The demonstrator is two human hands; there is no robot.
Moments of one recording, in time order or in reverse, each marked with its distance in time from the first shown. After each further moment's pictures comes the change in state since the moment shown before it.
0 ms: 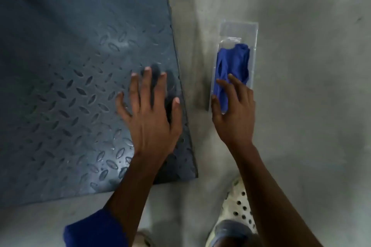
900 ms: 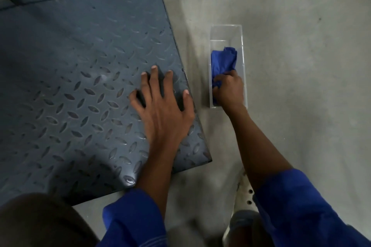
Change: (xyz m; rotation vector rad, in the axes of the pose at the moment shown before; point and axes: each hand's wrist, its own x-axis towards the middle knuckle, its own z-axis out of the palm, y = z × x) left_hand -0.003 -0.002 0.014 -0.081 0.053 -0.021; right_hand 0.047 0.022 0.042 -0.121 -0.100 0.227
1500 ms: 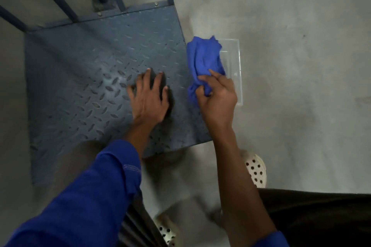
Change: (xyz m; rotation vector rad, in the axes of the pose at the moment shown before) left_hand 0.025 -0.085 -0.036 0.059 -0.222 0.077; right_hand -0.130 -0.121 -0.096 0.397 0.421 -0.204
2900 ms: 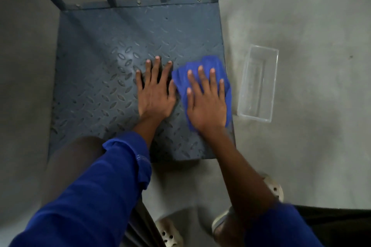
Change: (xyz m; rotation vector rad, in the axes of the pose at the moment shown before) left_hand 0.020 -0.053 0.005 -0.078 0.098 -0.084; right_hand -0.011 -0.009 0.102 -0.514 -0.490 -0.282
